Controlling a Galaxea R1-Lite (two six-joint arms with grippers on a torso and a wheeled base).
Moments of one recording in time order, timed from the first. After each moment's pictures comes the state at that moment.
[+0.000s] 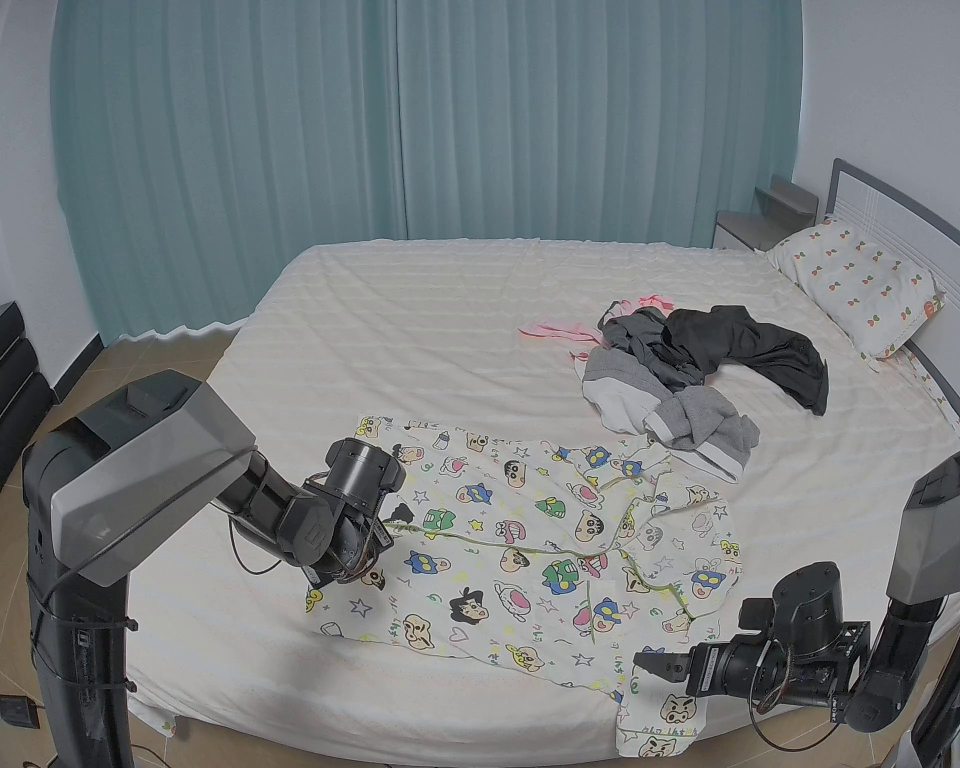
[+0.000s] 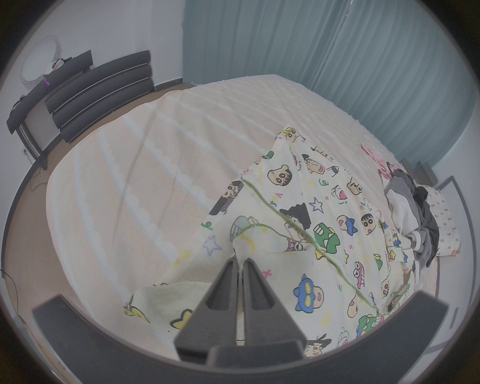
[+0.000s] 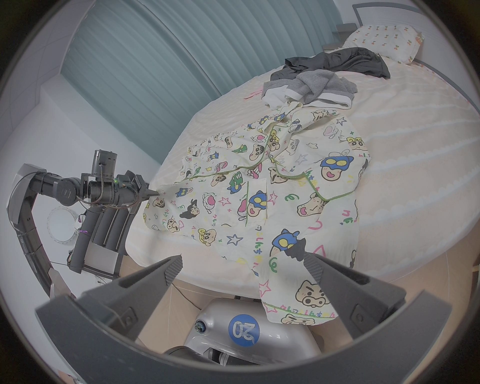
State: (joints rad) left arm -0.41 2.31 -1.16 -0.14 0.39 -0.95; right arm 0.56 2.03 -0.02 -1.32 0.02 0.63
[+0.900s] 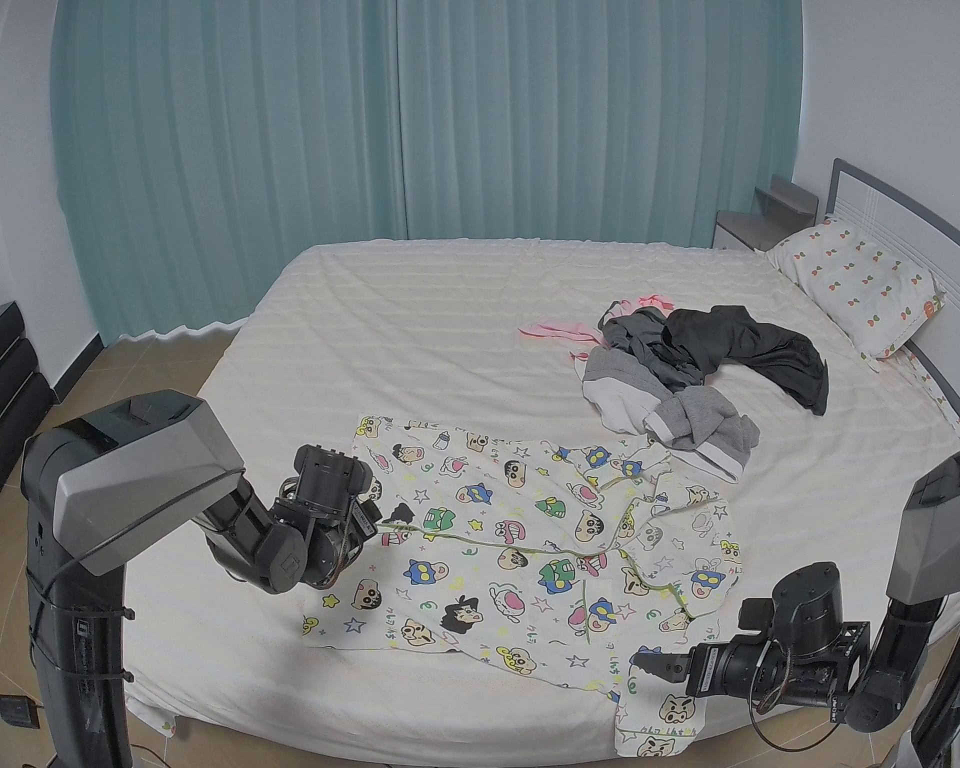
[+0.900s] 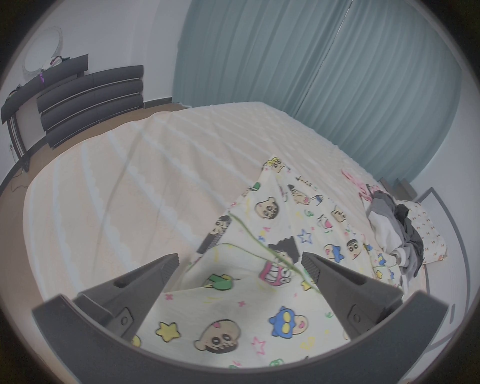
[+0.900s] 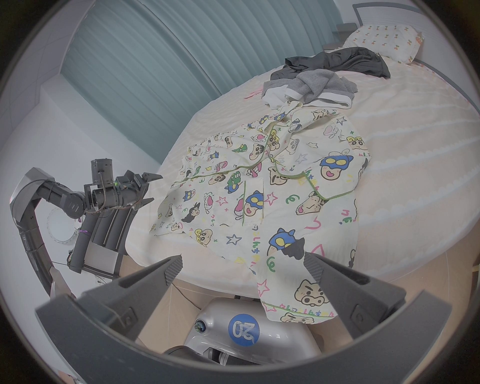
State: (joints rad) left arm -0.35 2.33 -0.99 -0.55 0.38 -0.84; right arm 0.56 2.03 -0.02 -1.31 0.02 0.63
